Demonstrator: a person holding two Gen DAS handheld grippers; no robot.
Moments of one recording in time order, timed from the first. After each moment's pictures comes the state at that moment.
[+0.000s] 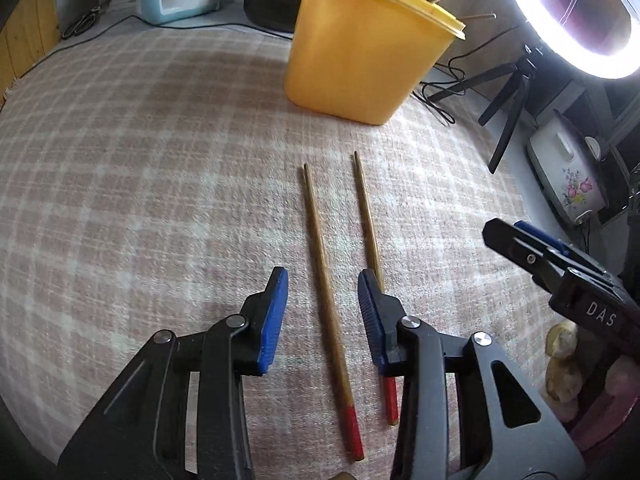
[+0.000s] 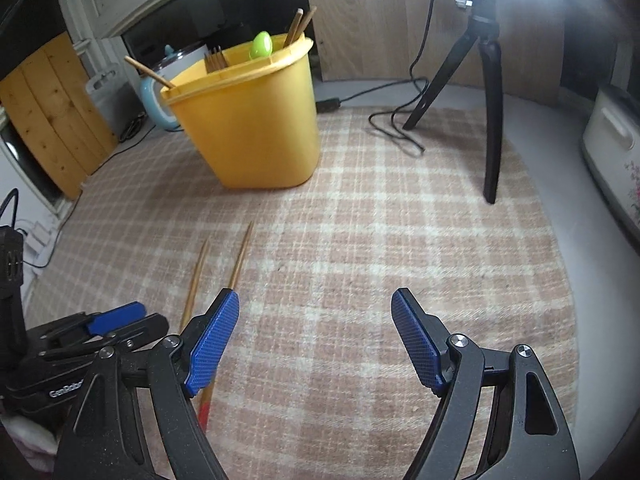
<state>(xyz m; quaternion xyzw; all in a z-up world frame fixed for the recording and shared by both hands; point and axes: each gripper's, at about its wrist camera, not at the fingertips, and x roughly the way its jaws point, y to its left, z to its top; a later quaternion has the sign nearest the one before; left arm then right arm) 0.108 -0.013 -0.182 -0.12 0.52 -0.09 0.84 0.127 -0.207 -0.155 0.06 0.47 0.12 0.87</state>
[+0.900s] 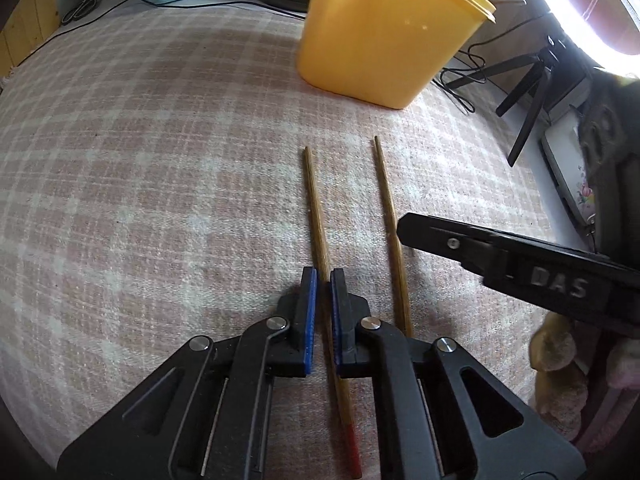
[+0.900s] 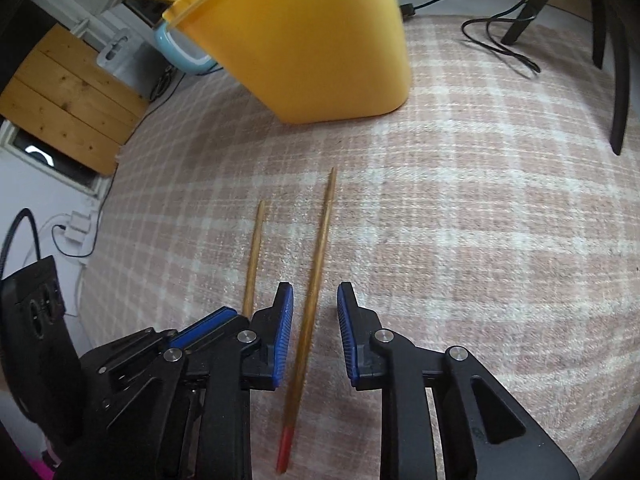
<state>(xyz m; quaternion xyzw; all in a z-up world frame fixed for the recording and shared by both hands) 0.124 -0.003 -0.201 -0.12 0.54 -0.08 0.83 0.175 -0.141 -0.193 0.11 0.58 0.21 0.78</state>
